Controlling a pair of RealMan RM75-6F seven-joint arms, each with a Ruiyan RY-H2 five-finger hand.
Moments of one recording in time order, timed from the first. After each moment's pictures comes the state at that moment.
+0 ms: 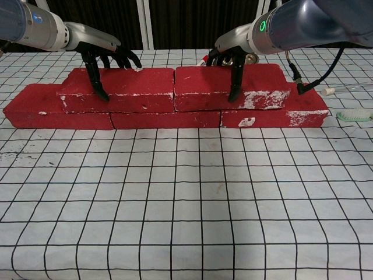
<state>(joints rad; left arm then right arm) -1.15 -1.39 -0.13 -1.08 1.19 0.28 -0.18 1.43 -1.53 0.06 -1.24 -0.08 0.67 -0.70</state>
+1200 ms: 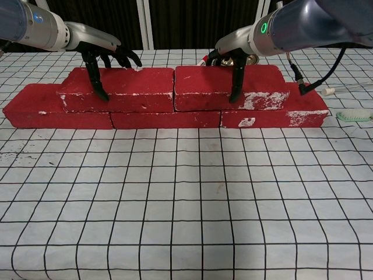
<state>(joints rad) -1.15 -1.40 -0.13 -1.07 1.18 0.27 -0.17 1.43 -1.53 0.05 -1.24 -0.10 0.65 -0.70</state>
